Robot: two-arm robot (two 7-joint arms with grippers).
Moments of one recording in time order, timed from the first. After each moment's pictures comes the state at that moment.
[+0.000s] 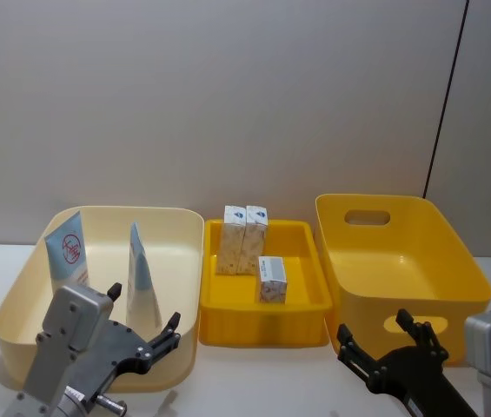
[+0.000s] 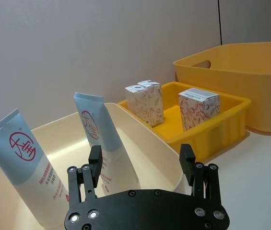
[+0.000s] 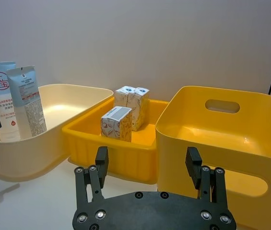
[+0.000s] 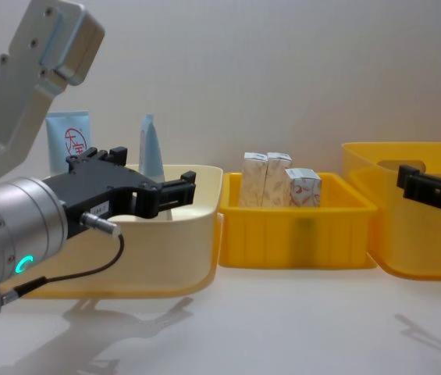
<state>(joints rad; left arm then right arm) -0.24 0.38 0.45 -1.63 -0.20 0.01 -0.01 -0.01 0.34 -0.23 -1.77 0.29 0.03 0.07</state>
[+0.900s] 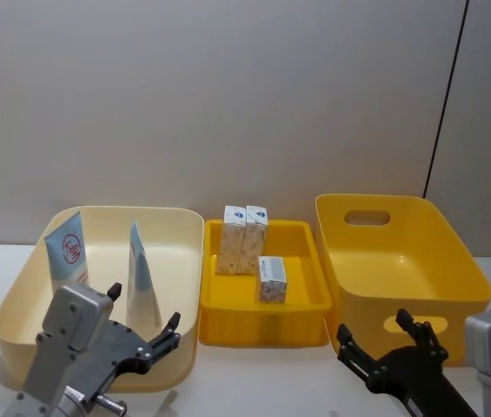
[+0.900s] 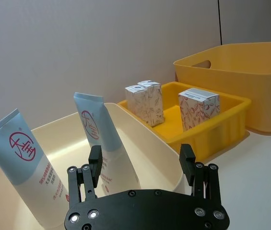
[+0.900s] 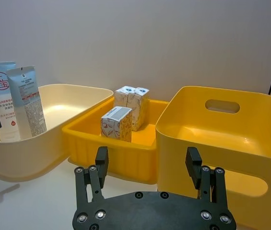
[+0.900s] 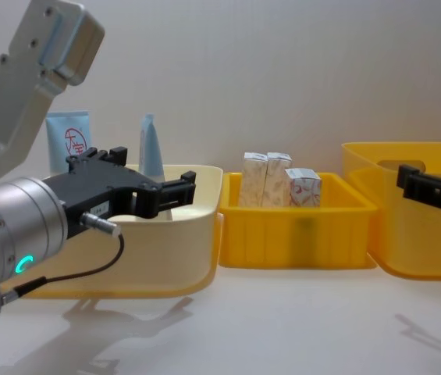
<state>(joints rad) -0.24 0.38 0.45 -1.63 -0.20 0.01 -0.01 -0.01 0.34 -0.23 -1.77 0.29 0.03 0.07</state>
